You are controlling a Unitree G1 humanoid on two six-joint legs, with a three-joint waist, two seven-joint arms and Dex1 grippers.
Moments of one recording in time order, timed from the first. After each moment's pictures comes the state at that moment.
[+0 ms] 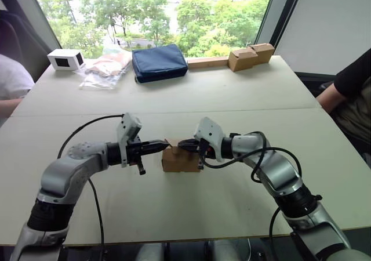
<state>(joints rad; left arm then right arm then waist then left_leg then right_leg) -0.39 0.62 0.02 -0.24 -0.62 0.76 -0.90 -0.56 -0.45 0.34 -0.23 0.18 0.60 0.82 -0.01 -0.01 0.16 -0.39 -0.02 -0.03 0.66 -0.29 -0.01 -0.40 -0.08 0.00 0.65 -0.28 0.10</state>
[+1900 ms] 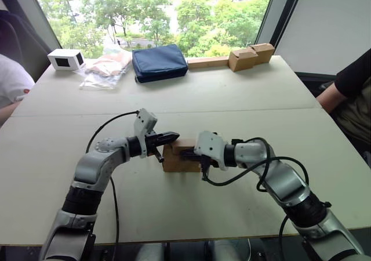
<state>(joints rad) -0.48 0.43 -0.05 -0.04 -0.47 0.65 -0.82 -0.50 -0.54 0.41 -0.33 0.06 0.49 0.85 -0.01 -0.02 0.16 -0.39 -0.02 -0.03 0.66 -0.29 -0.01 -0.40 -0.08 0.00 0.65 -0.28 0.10</state>
